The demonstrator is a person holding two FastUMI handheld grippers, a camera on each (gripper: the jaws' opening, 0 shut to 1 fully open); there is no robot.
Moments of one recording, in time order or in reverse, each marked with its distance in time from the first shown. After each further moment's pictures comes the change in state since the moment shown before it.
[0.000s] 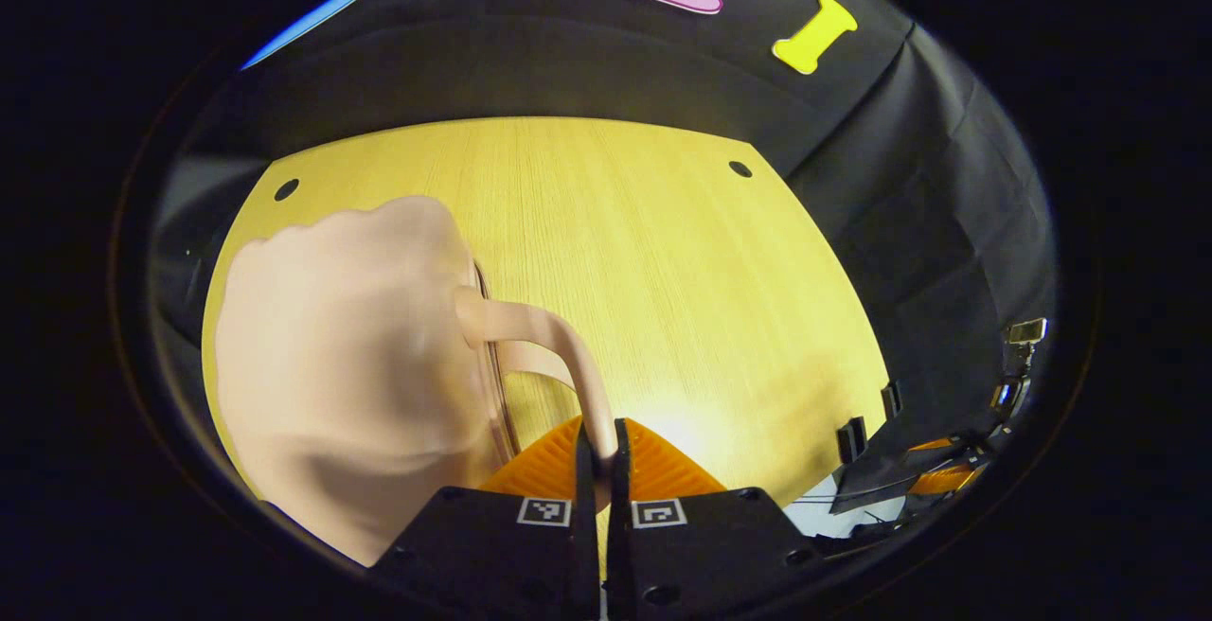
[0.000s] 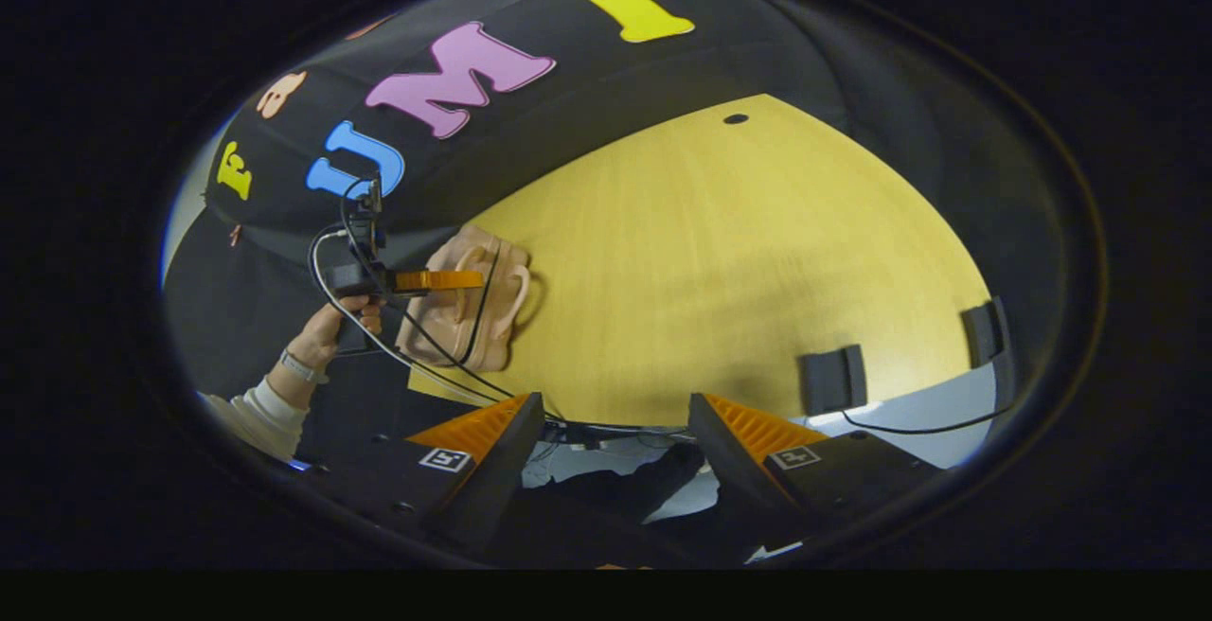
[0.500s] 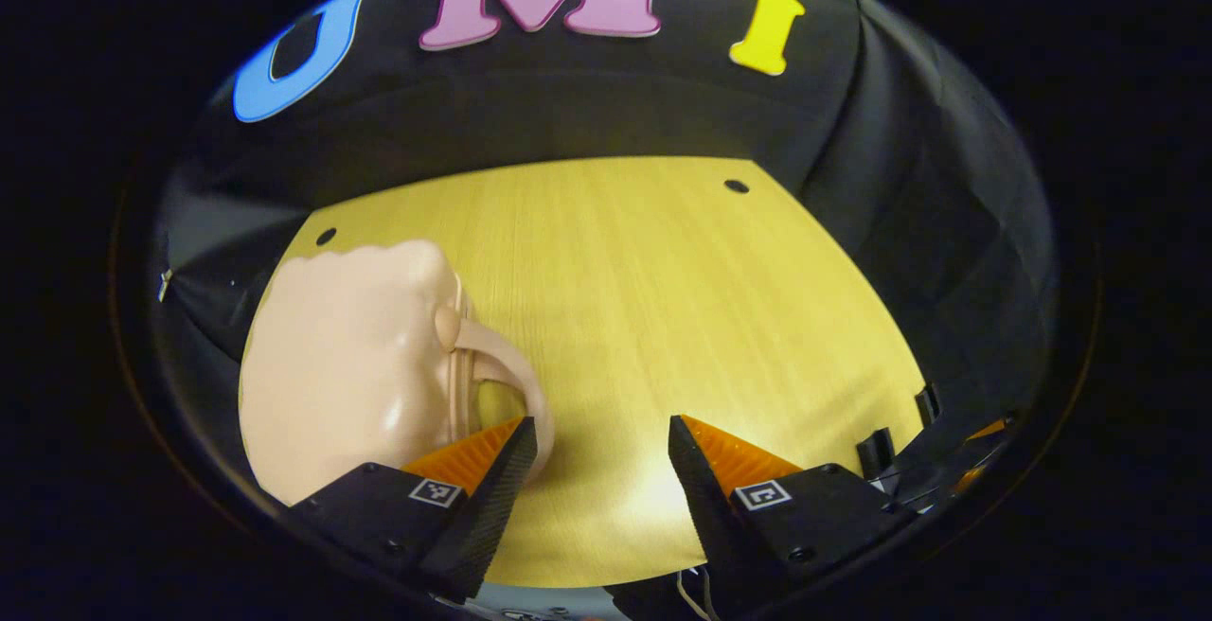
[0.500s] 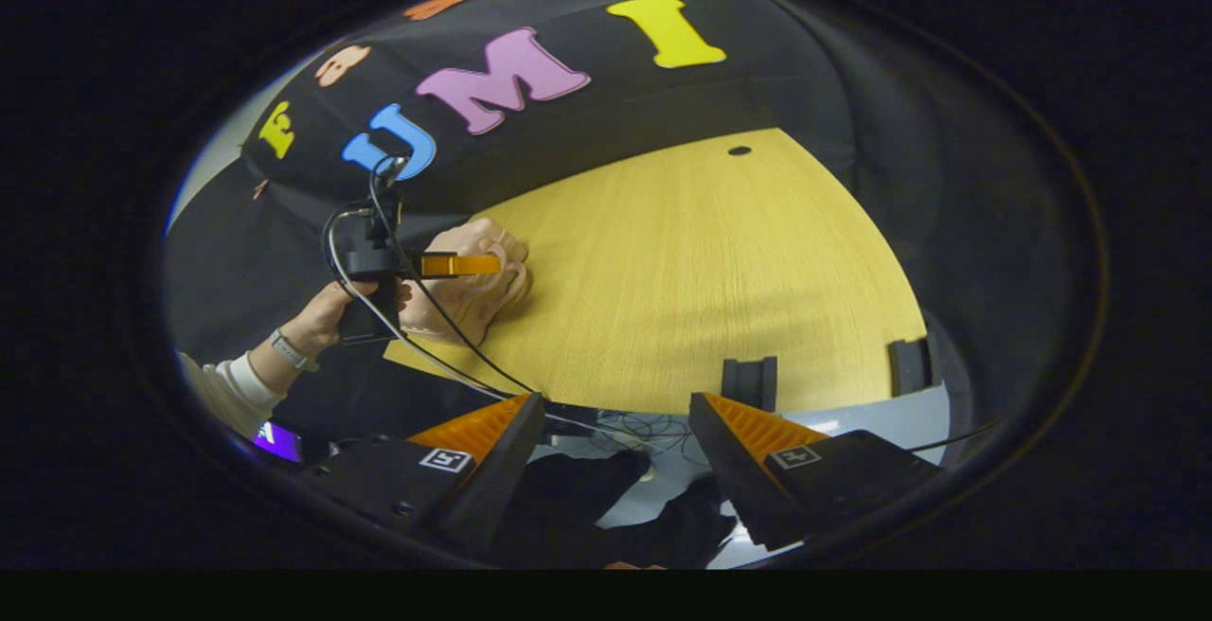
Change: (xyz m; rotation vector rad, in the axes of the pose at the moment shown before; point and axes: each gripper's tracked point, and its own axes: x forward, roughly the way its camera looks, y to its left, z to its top) left arm -0.042 -0.092 0.005 0.095 -0.252 0.158; right arm -0.052 -0.021 0.020 -0.269 -0.095 0.021
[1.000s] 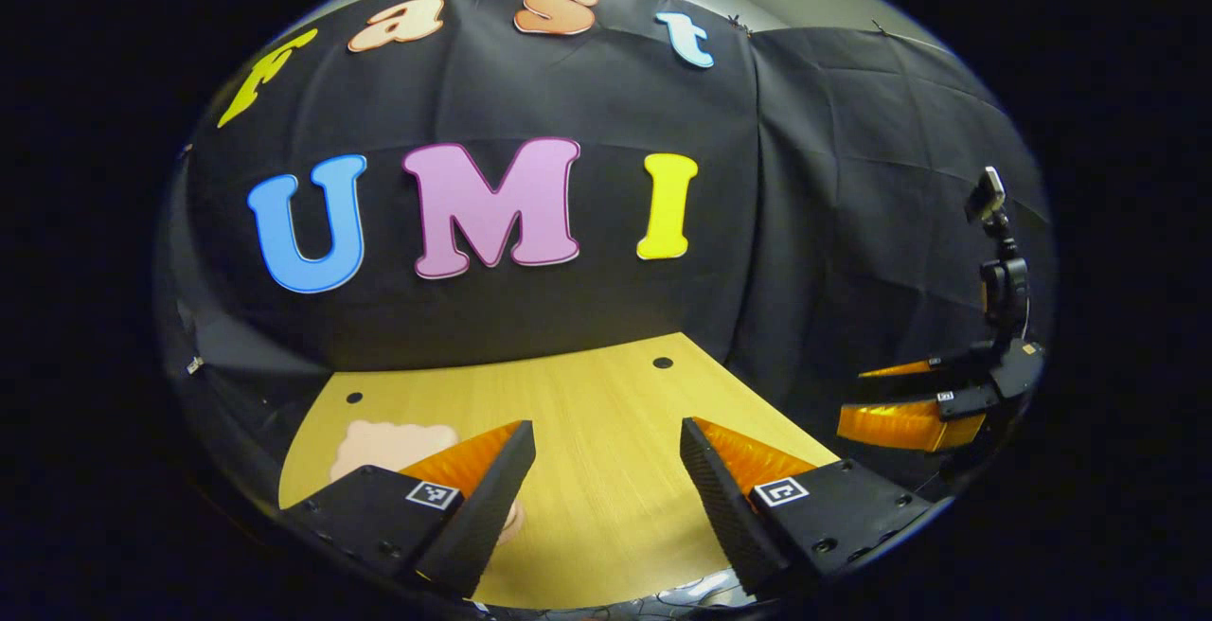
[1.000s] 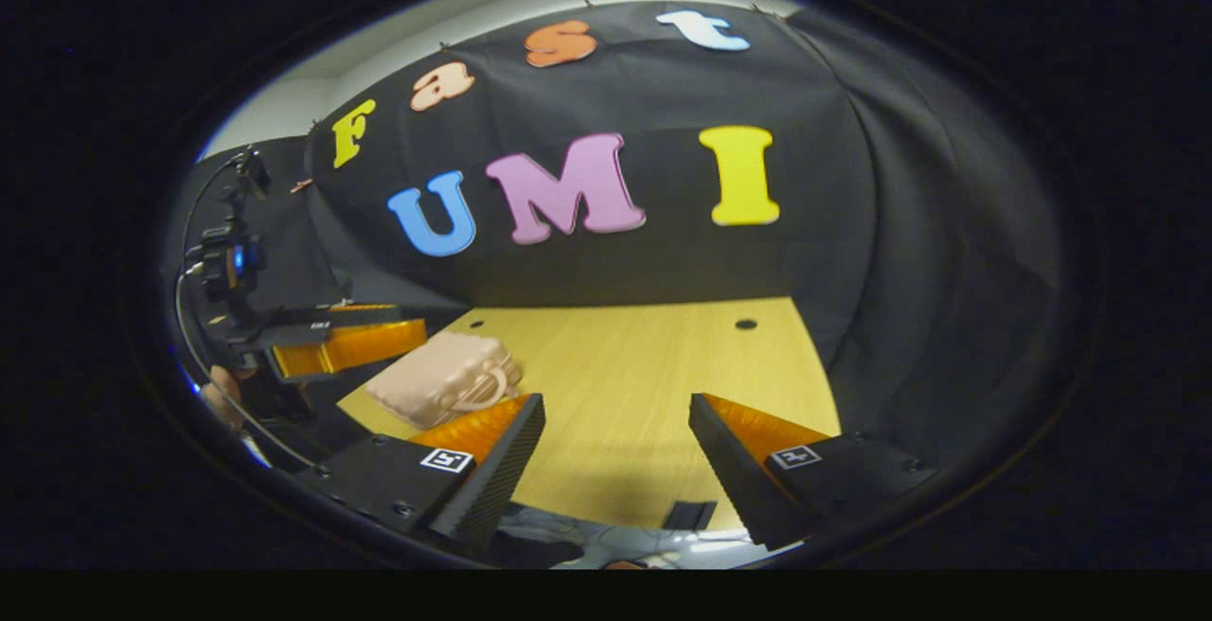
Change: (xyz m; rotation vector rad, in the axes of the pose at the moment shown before) left arm -0.189 -0.074 0.100 0.130 -0.528 0.002; right arm -0.053 0.057 0.200 -0.266 -0.547 -0.098
